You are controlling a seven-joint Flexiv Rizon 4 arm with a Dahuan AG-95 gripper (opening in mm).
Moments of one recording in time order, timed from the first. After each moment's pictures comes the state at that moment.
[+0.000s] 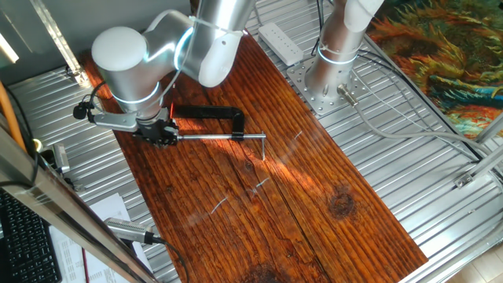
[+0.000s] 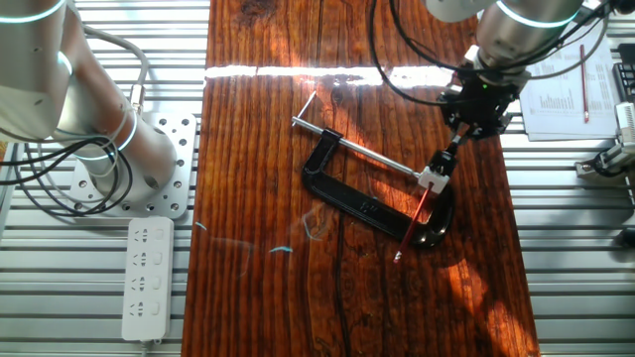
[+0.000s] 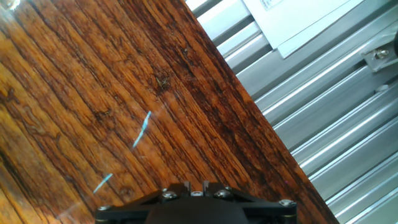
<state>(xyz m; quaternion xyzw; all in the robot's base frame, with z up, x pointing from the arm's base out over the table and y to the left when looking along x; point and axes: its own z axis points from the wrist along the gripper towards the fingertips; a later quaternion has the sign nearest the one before) 0.611 0.024 0.080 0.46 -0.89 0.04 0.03</state>
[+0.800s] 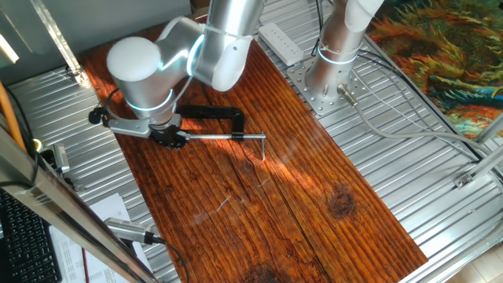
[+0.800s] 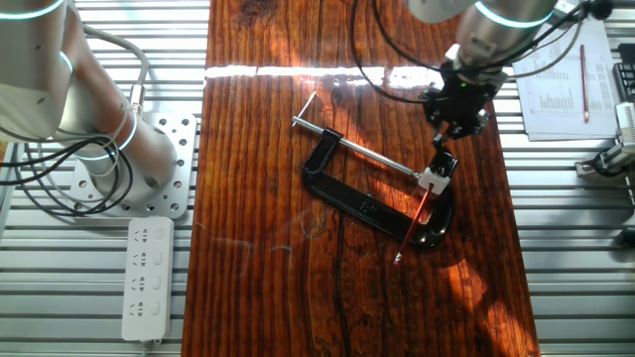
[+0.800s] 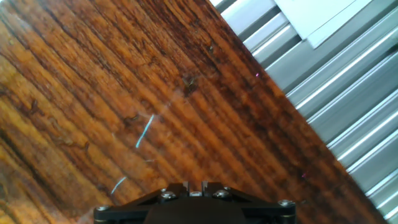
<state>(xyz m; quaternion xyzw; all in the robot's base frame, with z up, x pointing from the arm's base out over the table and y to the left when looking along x) 0.578 0.027 0.065 0.44 -0.90 0.04 0.03</state>
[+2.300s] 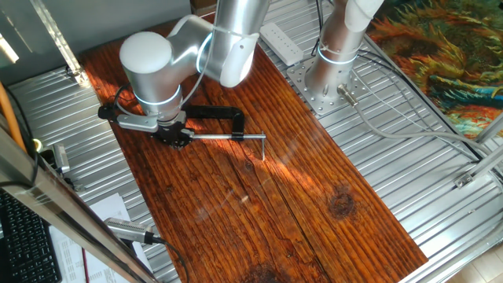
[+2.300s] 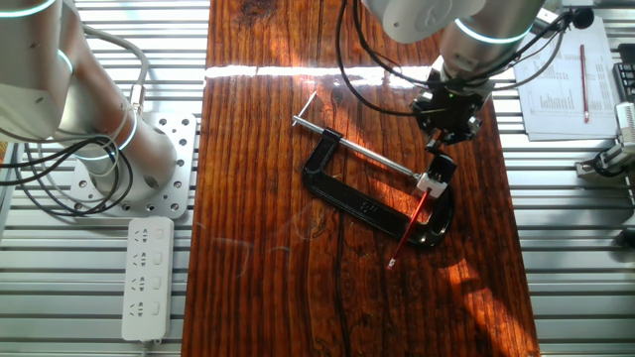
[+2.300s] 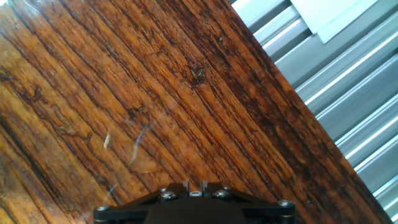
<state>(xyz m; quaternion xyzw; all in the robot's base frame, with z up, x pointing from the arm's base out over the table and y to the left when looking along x) 0.576 0.025 0.050 0.46 -0.89 0.04 0.01</state>
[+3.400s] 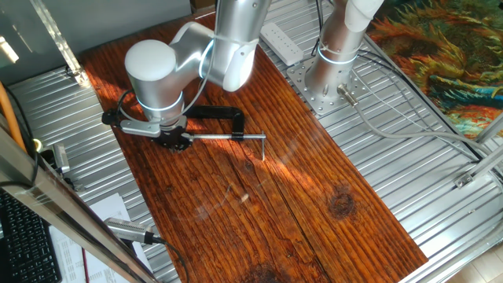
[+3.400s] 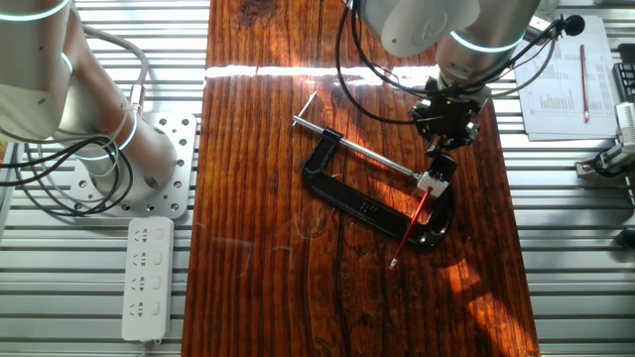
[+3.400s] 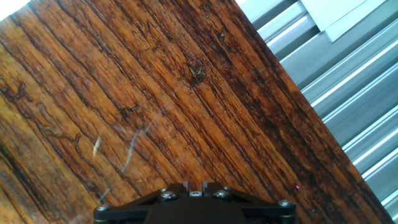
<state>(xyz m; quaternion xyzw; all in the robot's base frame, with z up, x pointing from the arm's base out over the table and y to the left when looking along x) 0.581 0.024 0.033 0.46 -0.89 0.05 0.01</state>
